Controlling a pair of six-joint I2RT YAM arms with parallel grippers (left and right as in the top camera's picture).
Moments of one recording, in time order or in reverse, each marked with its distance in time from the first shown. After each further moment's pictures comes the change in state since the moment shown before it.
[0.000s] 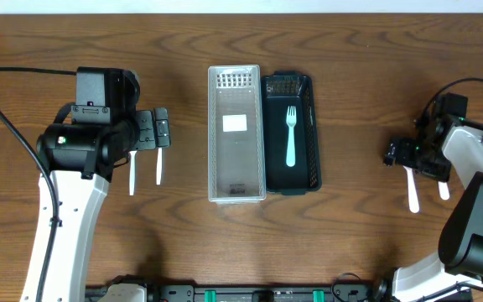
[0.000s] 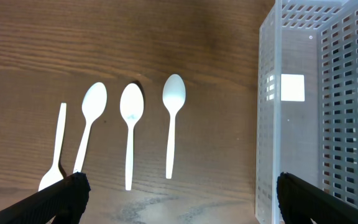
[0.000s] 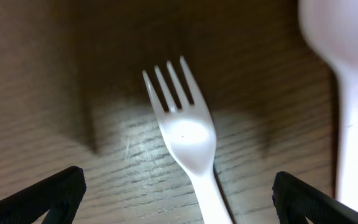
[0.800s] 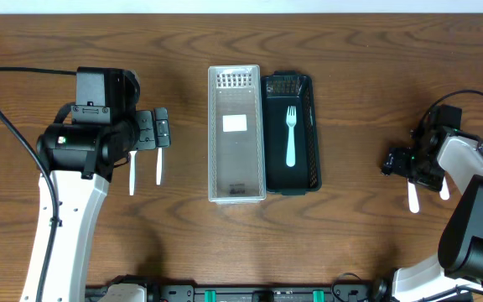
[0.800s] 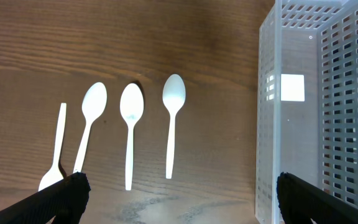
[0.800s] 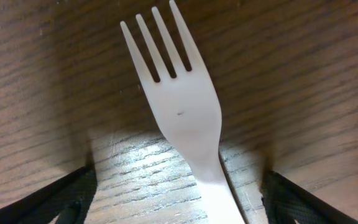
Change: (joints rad) left arm 0.000 0.000 0.000 0.000 0.000 0.000; right arm 0.000 -0.019 -0.092 0.064 -0.001 0.035
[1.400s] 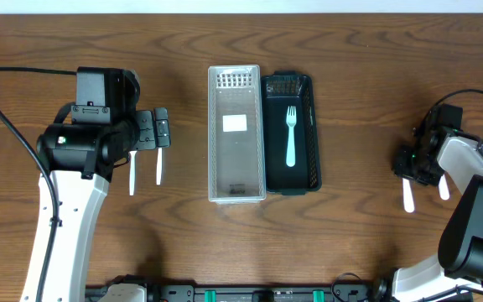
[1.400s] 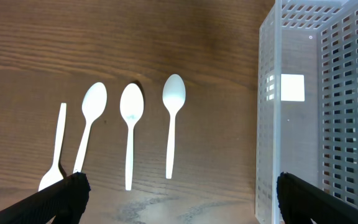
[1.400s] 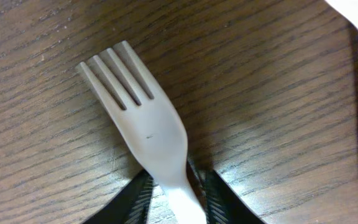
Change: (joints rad) left arm 0.000 0.000 0.000 0.000 0.000 0.000; right arm 0.000 0.000 -0.001 0.030 0.003 0.038
